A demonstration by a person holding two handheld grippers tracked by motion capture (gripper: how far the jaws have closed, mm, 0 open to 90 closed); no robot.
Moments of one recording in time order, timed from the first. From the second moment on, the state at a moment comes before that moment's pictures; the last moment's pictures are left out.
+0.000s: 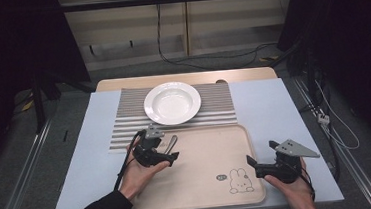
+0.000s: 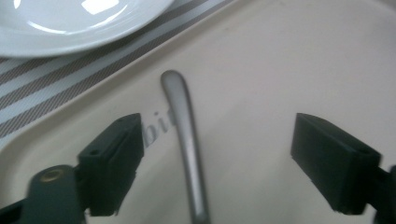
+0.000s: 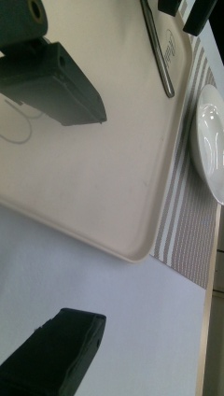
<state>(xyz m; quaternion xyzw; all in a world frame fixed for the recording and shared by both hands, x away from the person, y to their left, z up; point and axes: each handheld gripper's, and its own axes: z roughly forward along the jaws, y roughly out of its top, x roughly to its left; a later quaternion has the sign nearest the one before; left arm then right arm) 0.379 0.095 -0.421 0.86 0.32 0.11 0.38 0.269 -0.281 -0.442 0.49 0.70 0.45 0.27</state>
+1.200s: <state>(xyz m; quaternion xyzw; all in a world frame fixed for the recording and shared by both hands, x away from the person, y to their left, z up) 0.391 0.091 -0.440 0.89 0.31 0.12 0.30 0.266 -0.281 -0.441 0.49 0.70 0.45 0.27</state>
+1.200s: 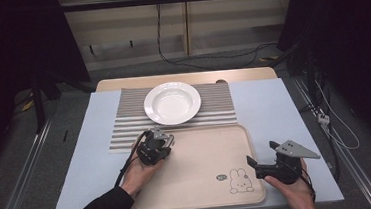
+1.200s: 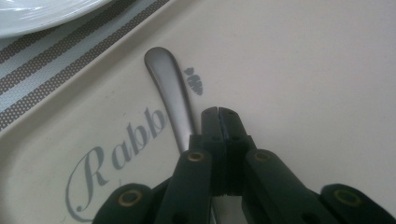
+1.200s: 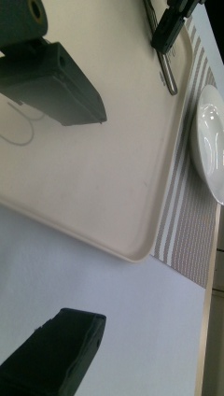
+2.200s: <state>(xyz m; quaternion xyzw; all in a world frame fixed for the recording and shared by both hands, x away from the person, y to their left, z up) 0.393 0.112 -0.438 0.89 0.34 0.11 0.29 0.266 -0.281 -0.441 0.49 0.70 0.45 0.27</state>
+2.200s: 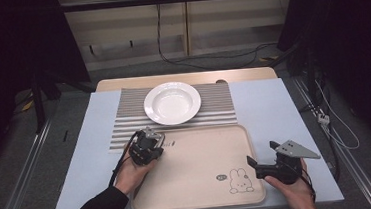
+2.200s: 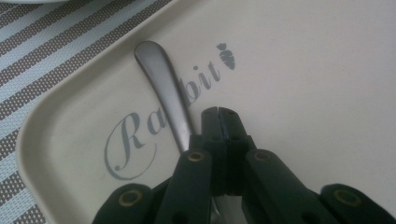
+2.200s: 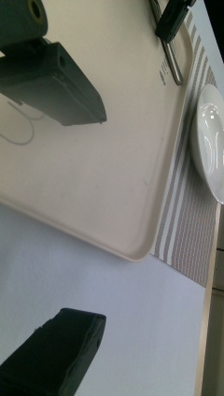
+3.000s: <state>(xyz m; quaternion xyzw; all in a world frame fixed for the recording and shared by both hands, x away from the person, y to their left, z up) 0.397 0.130 -0.435 0.88 0.36 0.10 0.28 0.268 -0.280 -0.441 0.49 0.70 0.45 0.27</state>
